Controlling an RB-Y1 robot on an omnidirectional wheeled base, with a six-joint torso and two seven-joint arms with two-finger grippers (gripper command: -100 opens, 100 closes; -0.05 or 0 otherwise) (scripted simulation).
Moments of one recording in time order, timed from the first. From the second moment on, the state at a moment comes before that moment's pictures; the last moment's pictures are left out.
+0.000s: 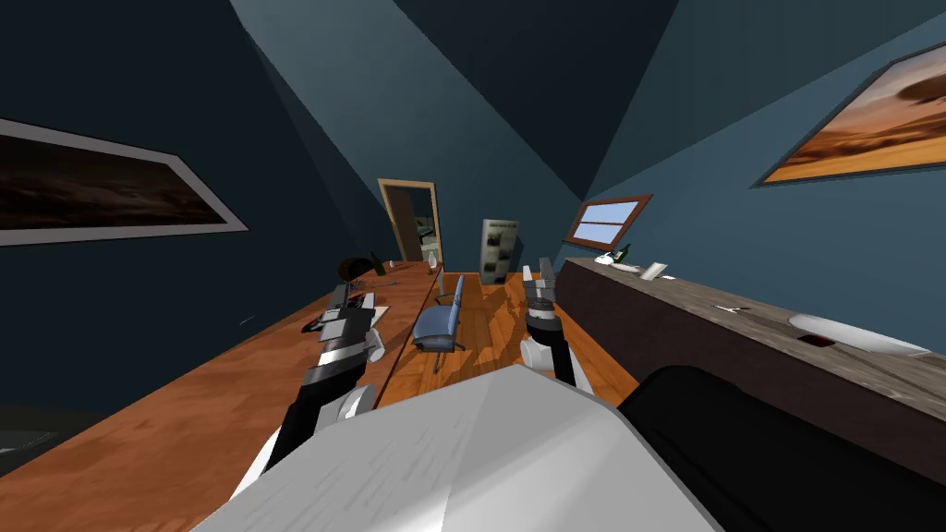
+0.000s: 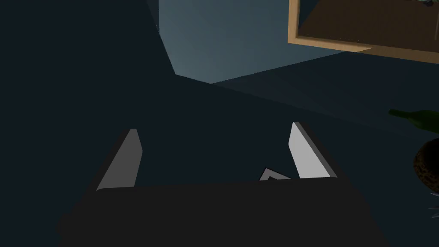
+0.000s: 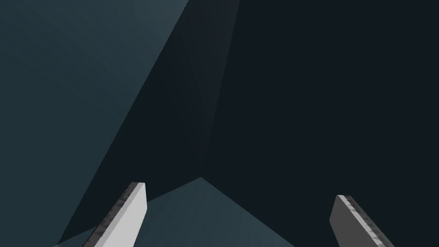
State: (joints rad) left arm 0.47 0.01 -0.03 -2.22 0.00 -0.43 0.02; right arm 0.48 0.02 -0.07 -2.38 0.04 -0.54 0.04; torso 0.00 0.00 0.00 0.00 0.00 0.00
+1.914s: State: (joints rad) left arm 0.40 0.29 0.05 -2.12 0.24 0.12 0.10; right arm 0.48 0.02 -0.07 -2.38 0.04 -0.54 0.04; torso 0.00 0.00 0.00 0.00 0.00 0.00
